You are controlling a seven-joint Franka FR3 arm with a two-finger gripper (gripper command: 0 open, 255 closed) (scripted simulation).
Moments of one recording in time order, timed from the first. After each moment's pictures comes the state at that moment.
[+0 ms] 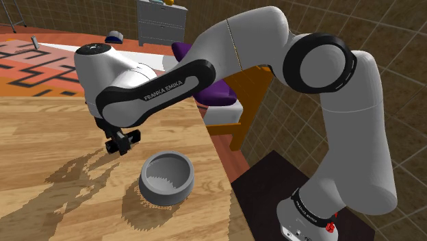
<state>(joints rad) 0.37 0.67 0.37 -1.54 -0.35 2.18 2.30</state>
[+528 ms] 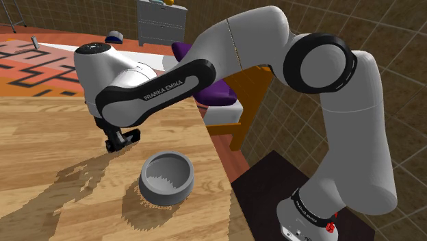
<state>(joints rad) 0.37 0.67 0.37 -1.54 -0.35 2.18 2.30</state>
